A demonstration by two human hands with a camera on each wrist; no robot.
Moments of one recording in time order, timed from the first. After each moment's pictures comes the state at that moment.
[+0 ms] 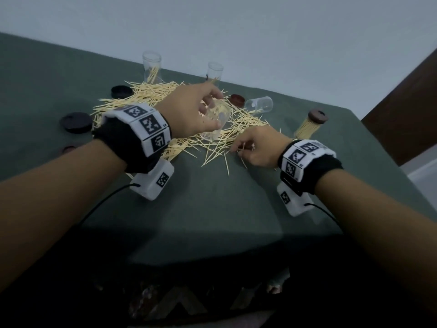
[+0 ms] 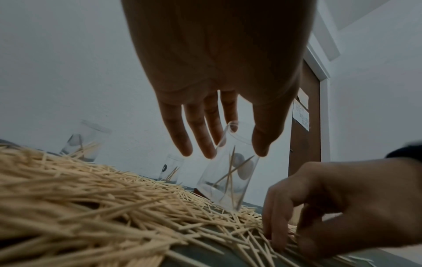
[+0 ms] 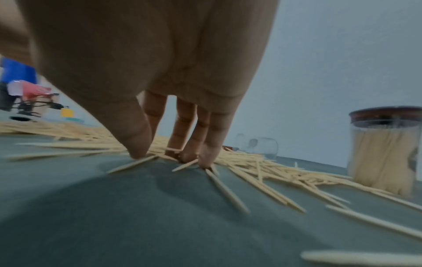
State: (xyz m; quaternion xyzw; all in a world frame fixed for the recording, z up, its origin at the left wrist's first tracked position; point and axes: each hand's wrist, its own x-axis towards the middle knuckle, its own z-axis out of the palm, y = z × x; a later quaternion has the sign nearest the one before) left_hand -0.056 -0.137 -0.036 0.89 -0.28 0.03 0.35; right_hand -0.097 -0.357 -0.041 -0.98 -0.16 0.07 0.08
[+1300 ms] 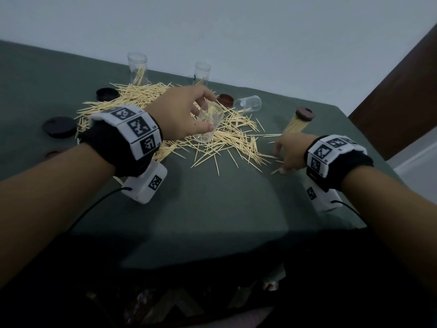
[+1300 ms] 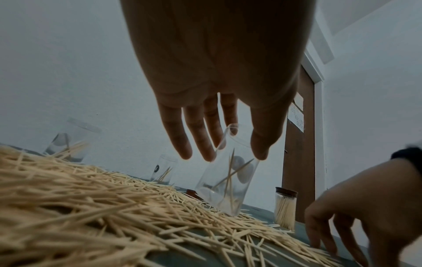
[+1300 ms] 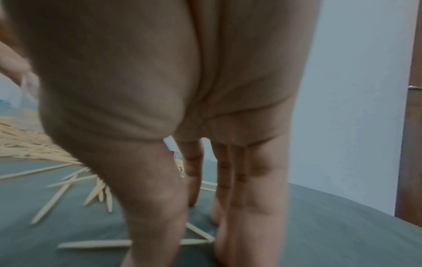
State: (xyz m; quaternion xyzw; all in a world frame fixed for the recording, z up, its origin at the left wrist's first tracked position) left_hand -0.060 -0.144 -0.034 0.90 -0.29 0.02 0.34; right_hand -0.116 -0.406 -0.015 -0.96 0.08 0.22 -0.15
